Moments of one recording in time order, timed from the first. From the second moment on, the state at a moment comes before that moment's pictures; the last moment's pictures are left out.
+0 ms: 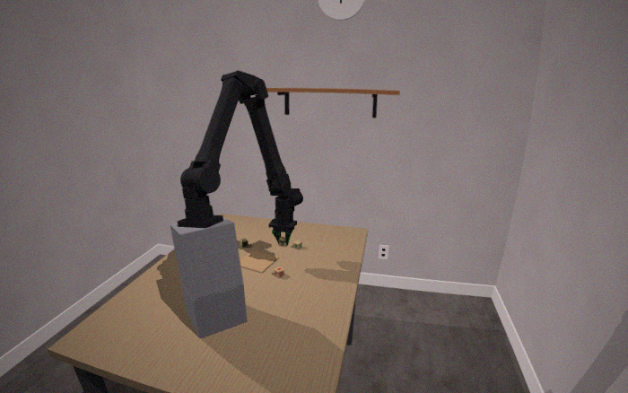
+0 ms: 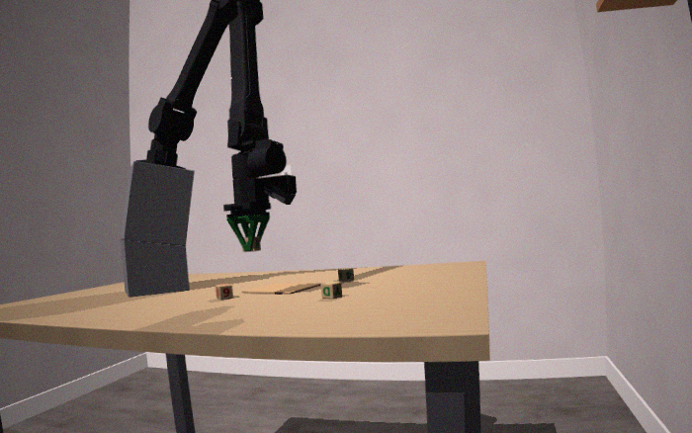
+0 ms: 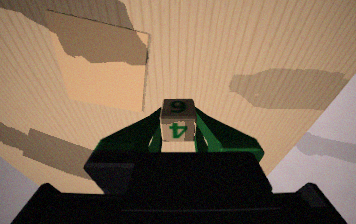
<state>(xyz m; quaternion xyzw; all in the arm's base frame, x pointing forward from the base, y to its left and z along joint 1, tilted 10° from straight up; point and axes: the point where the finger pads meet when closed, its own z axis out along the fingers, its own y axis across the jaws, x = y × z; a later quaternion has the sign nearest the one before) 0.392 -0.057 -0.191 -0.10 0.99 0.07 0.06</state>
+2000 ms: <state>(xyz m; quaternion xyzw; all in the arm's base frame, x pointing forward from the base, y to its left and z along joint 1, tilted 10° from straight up) 0.401 -0.045 -0.286 -0.08 0.99 0.07 0.06</state>
